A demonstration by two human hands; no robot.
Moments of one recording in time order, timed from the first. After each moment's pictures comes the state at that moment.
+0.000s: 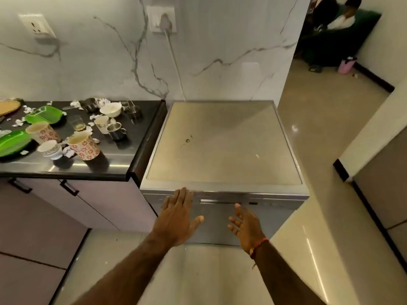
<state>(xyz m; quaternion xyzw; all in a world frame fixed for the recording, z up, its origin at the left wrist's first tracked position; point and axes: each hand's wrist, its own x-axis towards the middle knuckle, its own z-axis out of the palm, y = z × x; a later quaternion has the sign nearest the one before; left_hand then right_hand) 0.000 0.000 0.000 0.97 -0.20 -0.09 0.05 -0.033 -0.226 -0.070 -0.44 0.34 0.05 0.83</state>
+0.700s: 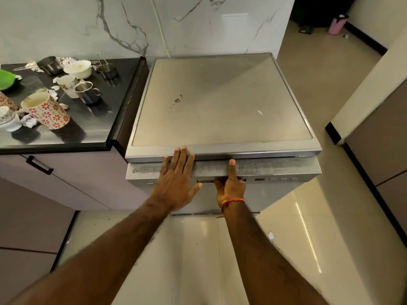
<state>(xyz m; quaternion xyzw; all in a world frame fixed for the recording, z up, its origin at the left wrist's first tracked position) 0.047 0.008 -0.093 0.96 -0.28 0.00 0.02 0.009 -0.158 -0.121 -0.27 0.38 -0.13 0.88</state>
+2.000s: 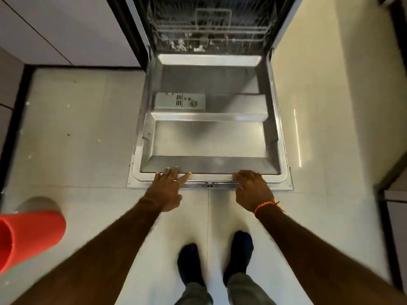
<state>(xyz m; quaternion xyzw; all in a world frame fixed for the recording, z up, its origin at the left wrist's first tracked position) -0.392 0.114 -0.515 0.89 -0.25 -0.39 -0.02 -0.473 -0.173 -0.529 -0.96 0.04 0.22 0.16</state>
